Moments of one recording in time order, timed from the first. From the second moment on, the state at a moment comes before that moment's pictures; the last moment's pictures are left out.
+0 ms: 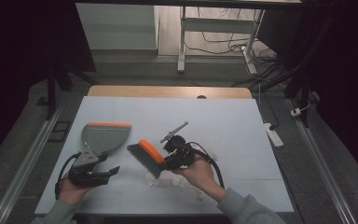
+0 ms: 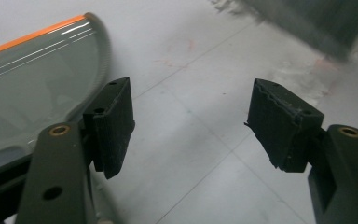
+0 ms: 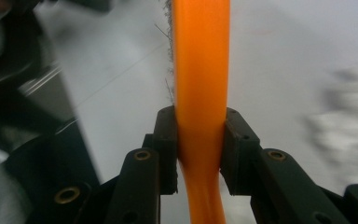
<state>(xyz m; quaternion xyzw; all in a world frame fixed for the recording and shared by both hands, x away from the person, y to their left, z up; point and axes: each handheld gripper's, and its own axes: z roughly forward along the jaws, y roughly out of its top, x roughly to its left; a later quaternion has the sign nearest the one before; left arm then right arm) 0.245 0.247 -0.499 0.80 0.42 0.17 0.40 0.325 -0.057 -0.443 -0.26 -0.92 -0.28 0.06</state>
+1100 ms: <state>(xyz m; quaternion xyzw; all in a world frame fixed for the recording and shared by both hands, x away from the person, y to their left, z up) 0.247 0.249 -0.504 0.80 0.42 0.16 0.40 0.330 -0.119 -0.420 -0.21 -0.95 -0.24 0.01</state>
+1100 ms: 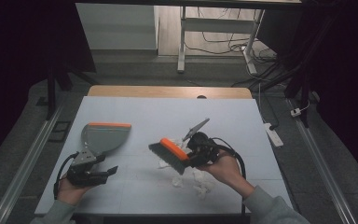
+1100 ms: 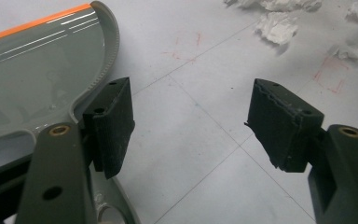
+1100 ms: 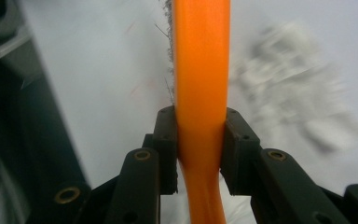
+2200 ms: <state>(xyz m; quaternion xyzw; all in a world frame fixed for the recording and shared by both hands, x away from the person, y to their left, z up) 0.248 0.246 -0.505 0.80 0.42 0.16 0.40 0.337 -0.184 -0.407 -0.22 -0.94 -0.25 -0.05</state>
